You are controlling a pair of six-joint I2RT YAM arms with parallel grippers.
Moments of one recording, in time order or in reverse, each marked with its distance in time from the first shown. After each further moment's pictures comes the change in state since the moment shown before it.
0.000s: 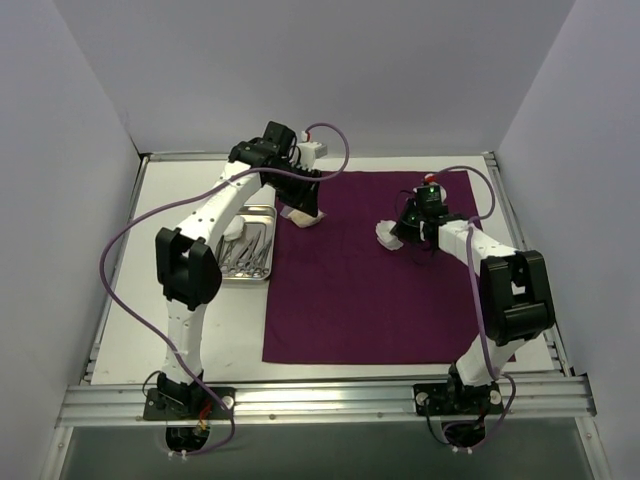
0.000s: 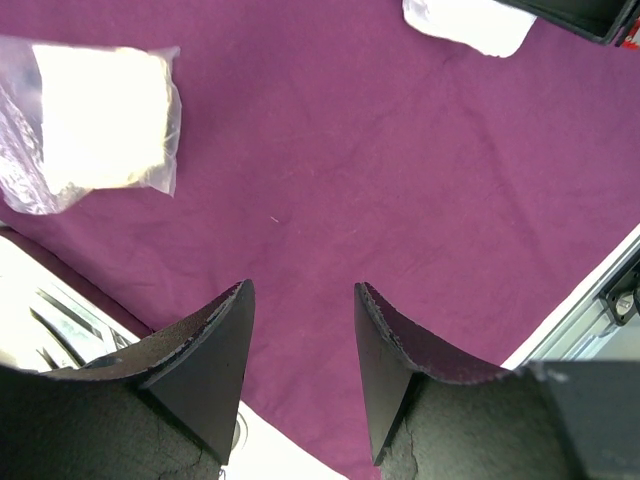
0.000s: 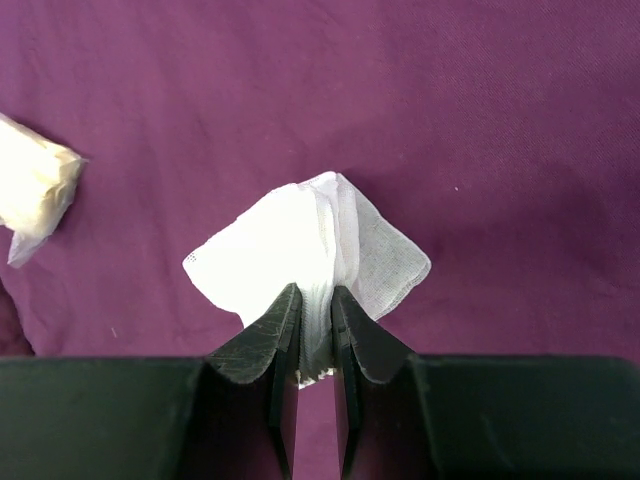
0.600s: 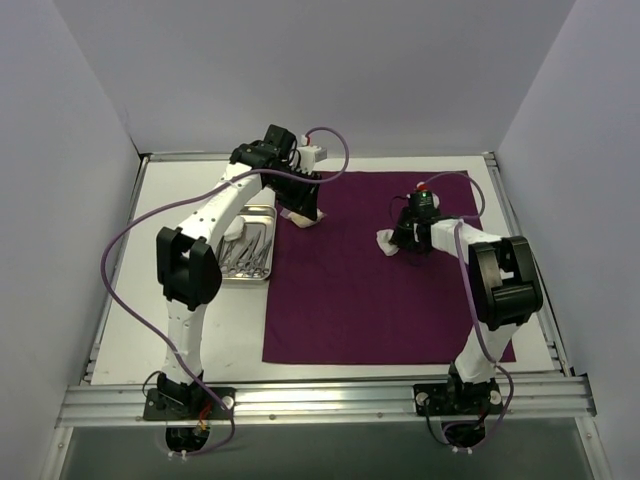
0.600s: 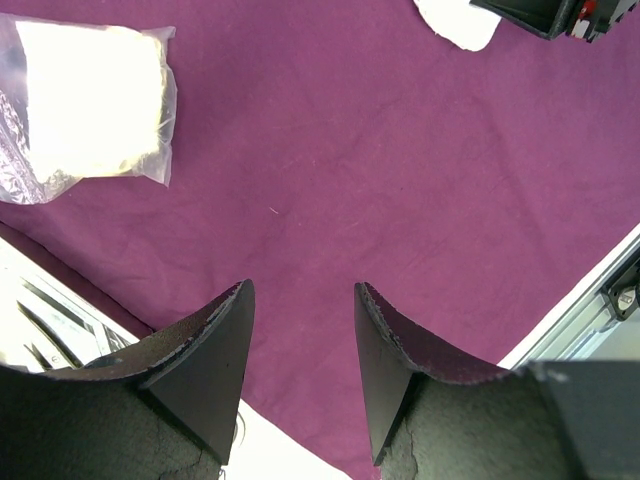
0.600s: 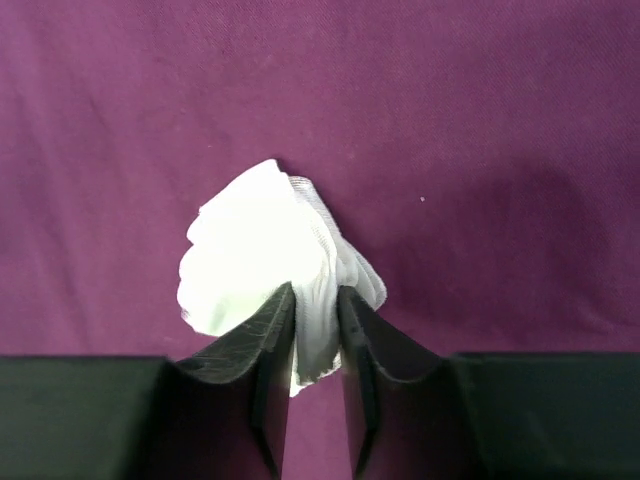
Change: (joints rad) left arm 0.000 0.000 -0.035 0.000 -0.001 -0.002; right arm 0.003 0.121 0.003 0.015 0.026 -0.058
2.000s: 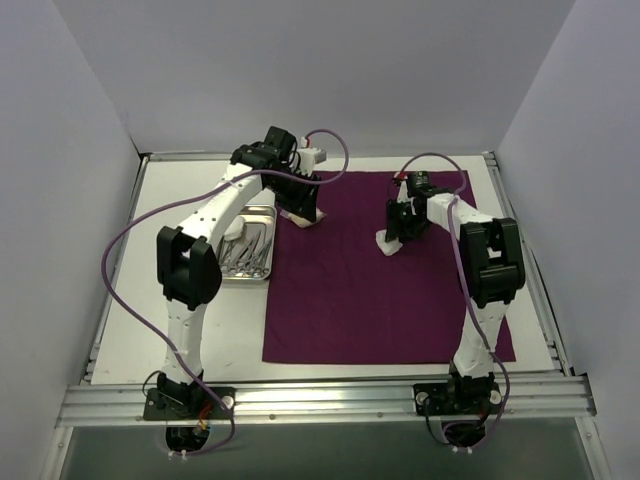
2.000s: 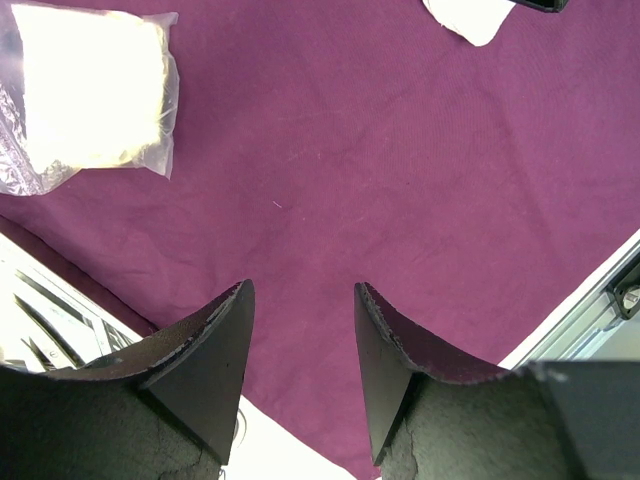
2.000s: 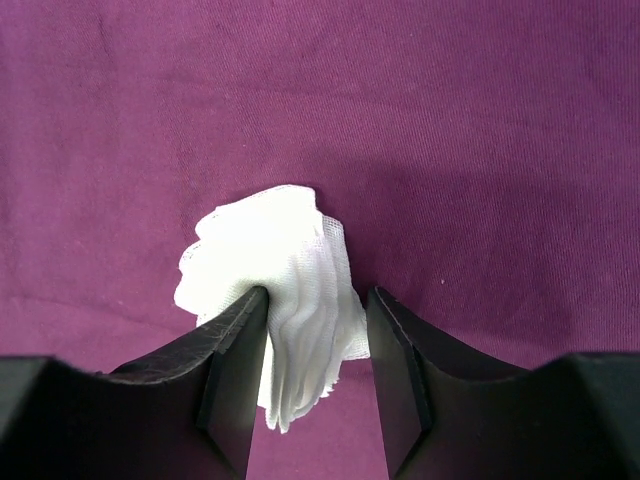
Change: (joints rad) left arm 0.000 0.000 -0.018 0.000 -0.009 0.001; right arm -0.029 0.206 0.343 -0.336 -0.154 -0.433
